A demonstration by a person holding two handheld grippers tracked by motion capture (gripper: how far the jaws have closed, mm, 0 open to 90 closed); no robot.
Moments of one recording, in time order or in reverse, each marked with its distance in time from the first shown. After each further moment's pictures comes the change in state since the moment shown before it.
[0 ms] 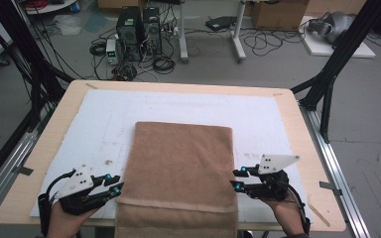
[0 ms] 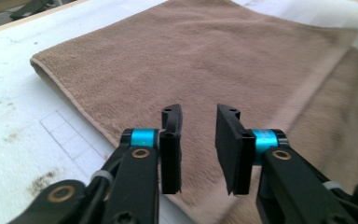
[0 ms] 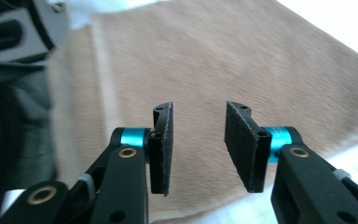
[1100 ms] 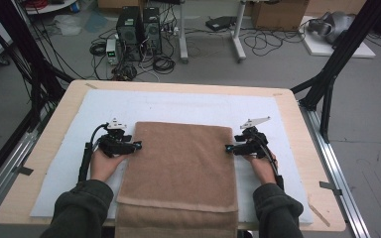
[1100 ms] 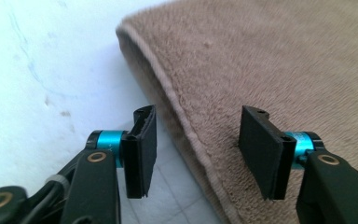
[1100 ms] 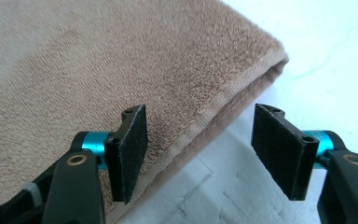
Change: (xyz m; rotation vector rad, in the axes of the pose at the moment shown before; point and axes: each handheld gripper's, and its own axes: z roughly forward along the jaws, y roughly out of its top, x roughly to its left) left arm 0.112 0.015 0.133 0.225 0.195 -0.260; right arm -0.132 -0.003 0.084 0.178 -0.226 0.250
